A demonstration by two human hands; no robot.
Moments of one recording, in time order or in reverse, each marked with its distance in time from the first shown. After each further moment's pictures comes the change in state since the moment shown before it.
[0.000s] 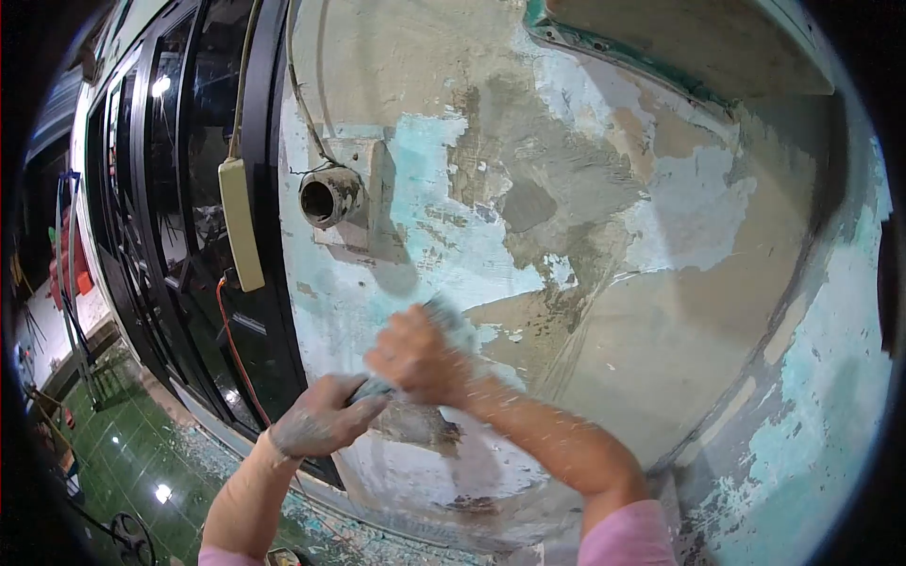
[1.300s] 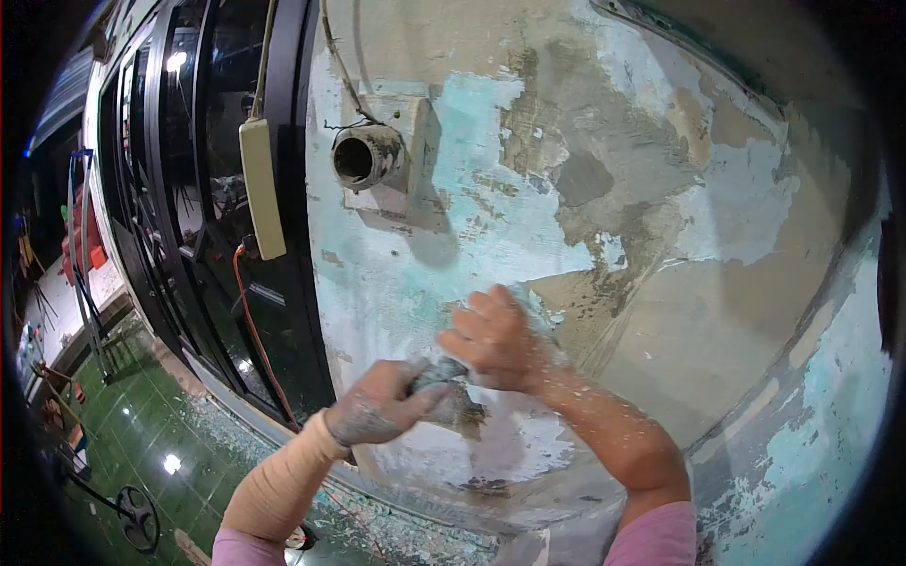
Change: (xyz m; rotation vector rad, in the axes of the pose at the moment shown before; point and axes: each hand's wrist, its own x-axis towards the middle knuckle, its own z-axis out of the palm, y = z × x) left_hand 0.016 -0.013 0.024 0.238 0.043 0.267; right_hand -0.019 0.007 -0.030 -0.011 -0.174 0.061
